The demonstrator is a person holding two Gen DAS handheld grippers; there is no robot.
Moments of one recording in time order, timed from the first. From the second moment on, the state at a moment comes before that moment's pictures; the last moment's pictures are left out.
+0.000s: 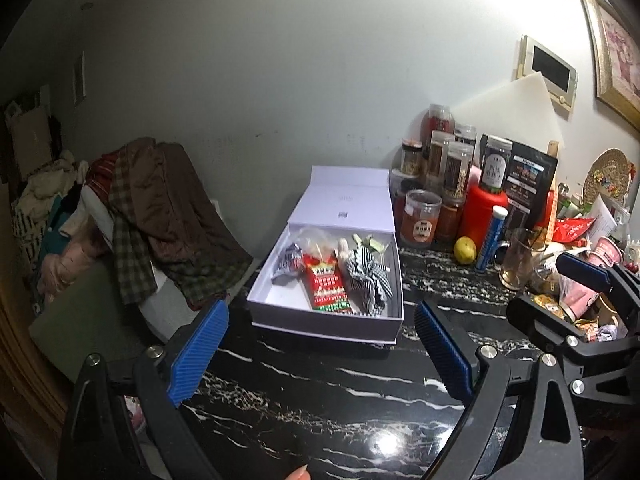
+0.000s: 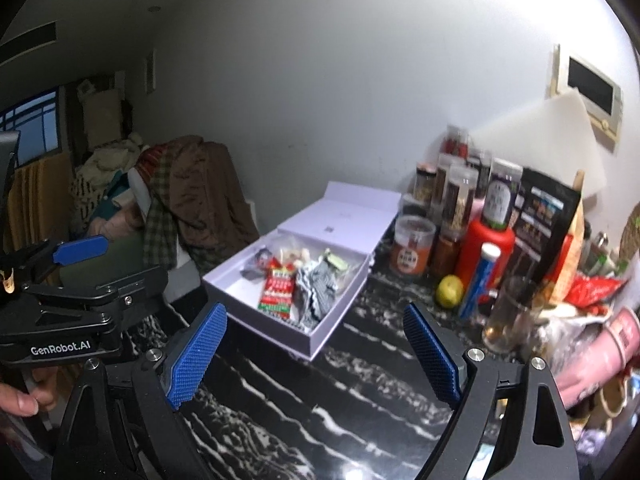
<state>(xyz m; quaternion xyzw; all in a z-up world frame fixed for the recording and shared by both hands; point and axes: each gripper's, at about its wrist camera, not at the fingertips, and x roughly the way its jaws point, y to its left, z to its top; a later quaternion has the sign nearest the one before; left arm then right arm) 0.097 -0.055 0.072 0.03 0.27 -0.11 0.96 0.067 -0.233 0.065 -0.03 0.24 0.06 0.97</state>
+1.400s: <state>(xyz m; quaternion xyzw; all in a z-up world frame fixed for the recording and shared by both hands) 0.100 -0.079 0.050 0.04 0.31 -0.12 0.94 0.074 -0.251 0.049 -0.01 0.28 0.04 0.96</state>
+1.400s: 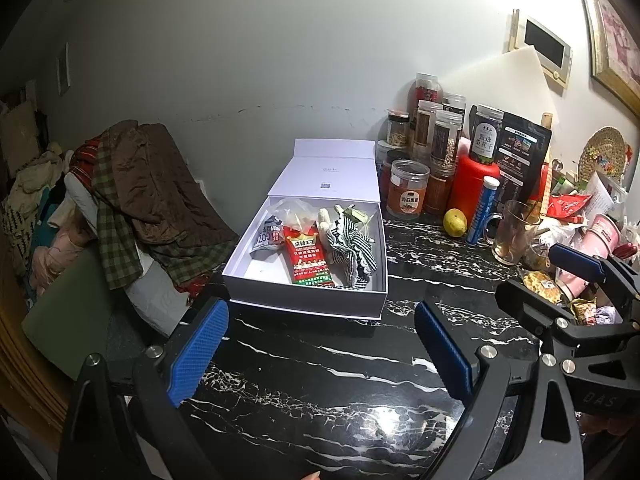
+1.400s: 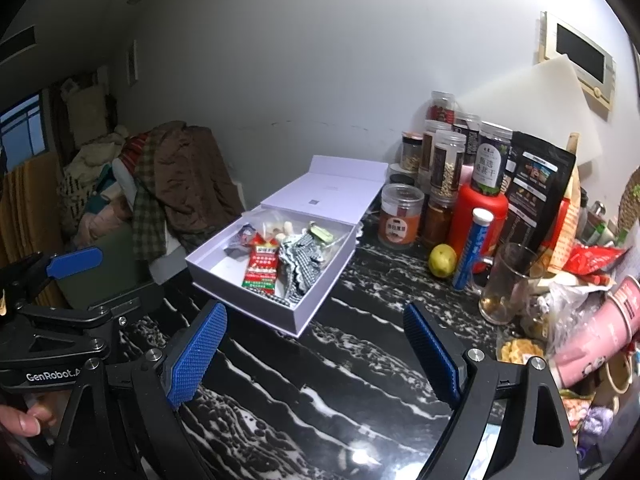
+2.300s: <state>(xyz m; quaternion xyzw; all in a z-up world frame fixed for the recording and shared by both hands) 0.103 -0.086 0.044 0.05 0.32 -0.13 0.94 0.074 -0.256 0.044 -0.01 0.29 0.03 0.96</state>
